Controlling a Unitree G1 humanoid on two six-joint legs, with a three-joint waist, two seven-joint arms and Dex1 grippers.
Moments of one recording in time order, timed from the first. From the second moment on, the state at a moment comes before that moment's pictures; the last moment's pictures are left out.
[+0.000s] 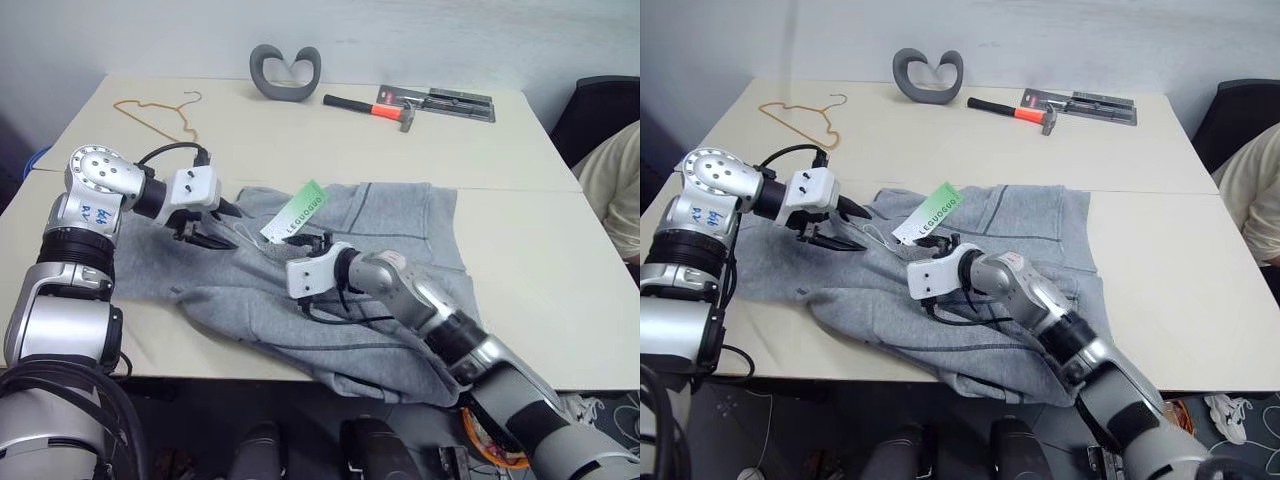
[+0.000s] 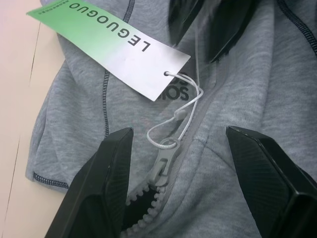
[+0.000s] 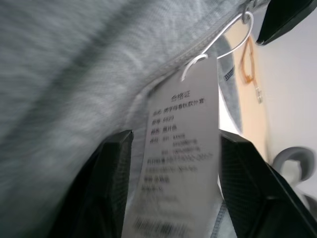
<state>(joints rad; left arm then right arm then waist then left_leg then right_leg) -1.15 0.75 -0.21 0.96 0.07 -0.31 -1.45 -0.74 -0.29 0.54 0.23 -0.50 -0.12 0.59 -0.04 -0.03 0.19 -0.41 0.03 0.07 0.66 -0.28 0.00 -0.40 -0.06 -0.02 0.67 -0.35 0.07</state>
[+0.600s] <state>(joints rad) -1.15 0.74 -0.21 0.97 0.07 -0.32 -1.43 -0.91 -0.16 0.57 0.43 -0.57 -0.05 0.54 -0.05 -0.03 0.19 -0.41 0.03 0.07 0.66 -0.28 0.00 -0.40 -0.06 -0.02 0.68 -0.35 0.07</state>
